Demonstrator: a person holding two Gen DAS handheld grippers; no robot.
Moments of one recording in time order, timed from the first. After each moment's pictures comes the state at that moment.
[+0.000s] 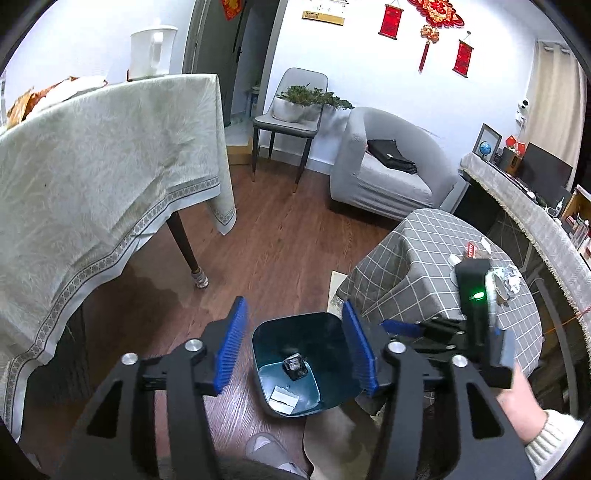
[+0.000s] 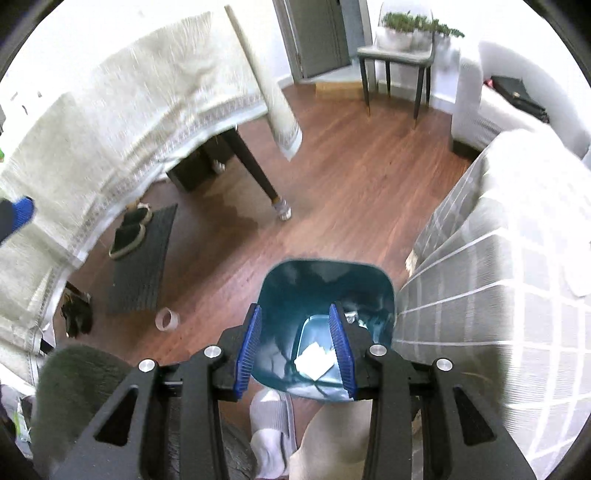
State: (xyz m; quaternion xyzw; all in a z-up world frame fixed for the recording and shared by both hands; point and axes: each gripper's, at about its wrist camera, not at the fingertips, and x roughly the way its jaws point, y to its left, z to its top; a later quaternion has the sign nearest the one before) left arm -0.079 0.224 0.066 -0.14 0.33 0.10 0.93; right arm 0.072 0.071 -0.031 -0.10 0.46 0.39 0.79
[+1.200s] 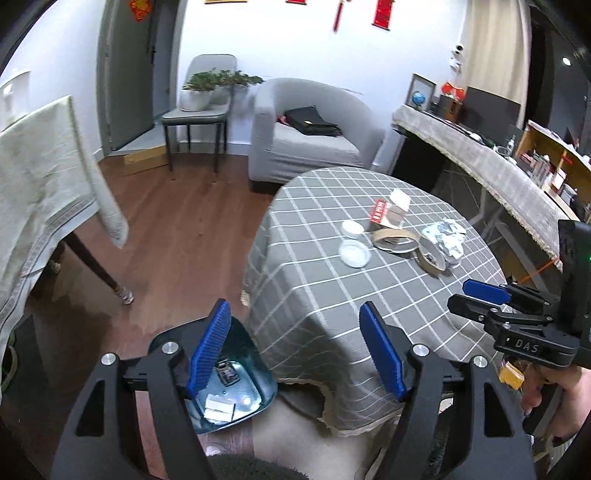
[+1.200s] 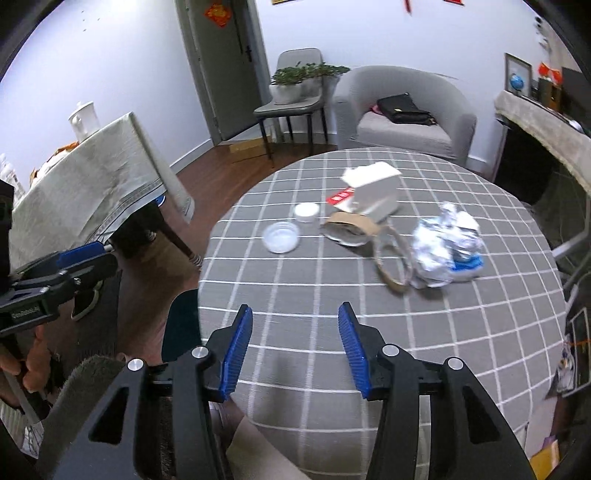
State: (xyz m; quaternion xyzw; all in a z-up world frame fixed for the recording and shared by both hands) left arm 0.023 0.060 0.042 -0.08 0.37 -0.03 0.93; right arm 0.082 -0.175 0.031 -0.03 0.39 0.26 0.88
